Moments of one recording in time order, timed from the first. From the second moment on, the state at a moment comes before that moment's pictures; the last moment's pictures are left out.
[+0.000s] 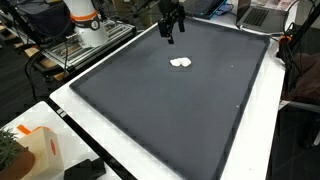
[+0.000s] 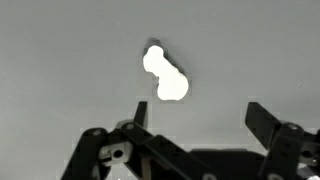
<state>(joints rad) 0.19 -0.01 -0.01 -2.57 0.18 2.87 -0.03</state>
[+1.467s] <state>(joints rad) 0.11 0.08 0.03 -2.28 -0.02 2.44 0.20</state>
